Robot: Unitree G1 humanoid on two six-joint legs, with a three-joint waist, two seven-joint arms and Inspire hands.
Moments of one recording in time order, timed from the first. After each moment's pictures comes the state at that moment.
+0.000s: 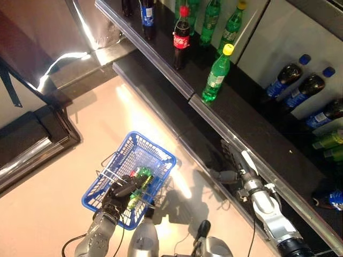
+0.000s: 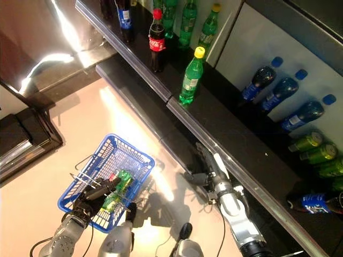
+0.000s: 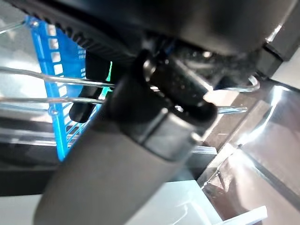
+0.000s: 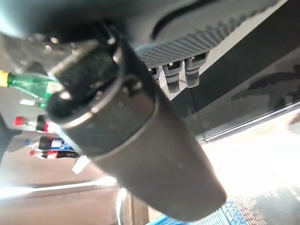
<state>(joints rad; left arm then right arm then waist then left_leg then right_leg) 0.11 0.32 -0.01 0.31 -0.90 0.12 0.06 -0.04 -0.43 0.22 0.31 0.00 -0.14 -0.08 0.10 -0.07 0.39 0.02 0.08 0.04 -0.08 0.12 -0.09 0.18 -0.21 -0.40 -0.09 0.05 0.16</state>
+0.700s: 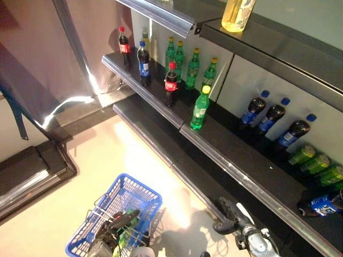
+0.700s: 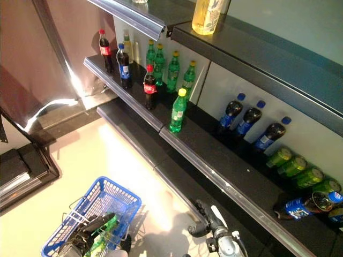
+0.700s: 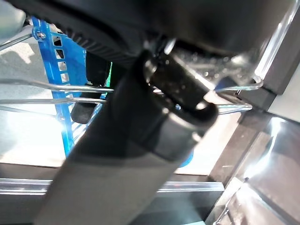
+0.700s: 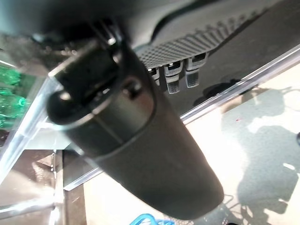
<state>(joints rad) 0.11 0.25 0.04 0.80 -0.80 0.01 0.04 0.08 -0.33 0.26 0.77 -0.11 -0.18 -0.05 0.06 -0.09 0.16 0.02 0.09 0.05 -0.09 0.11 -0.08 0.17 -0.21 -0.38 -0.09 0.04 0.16</state>
